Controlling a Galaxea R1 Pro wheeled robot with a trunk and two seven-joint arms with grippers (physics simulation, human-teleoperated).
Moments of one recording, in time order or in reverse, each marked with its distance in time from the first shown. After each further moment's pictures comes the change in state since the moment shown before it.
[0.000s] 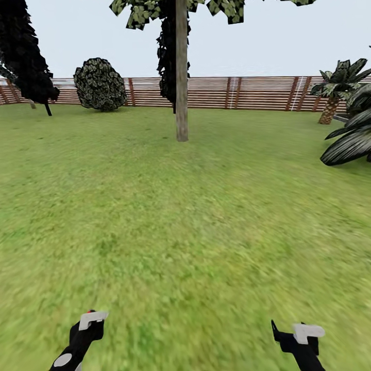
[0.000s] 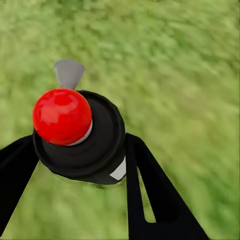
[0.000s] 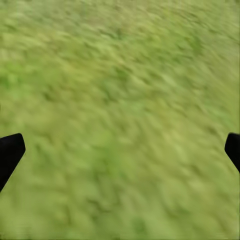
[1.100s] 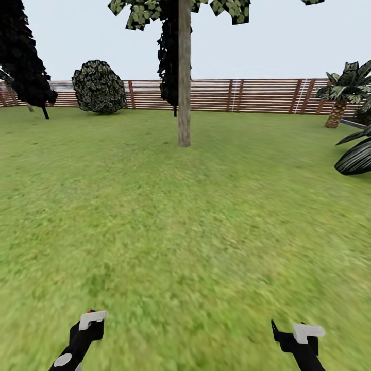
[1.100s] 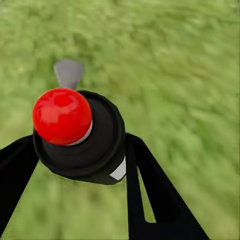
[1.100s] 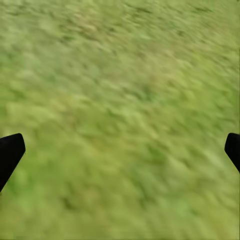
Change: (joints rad) left arm 0.000 0.000 0.000 0.000 0.000 0.000 0.000; right arm 0.000 0.000 0.000 -0.001 0.000 0.000 0.000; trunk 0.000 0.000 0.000
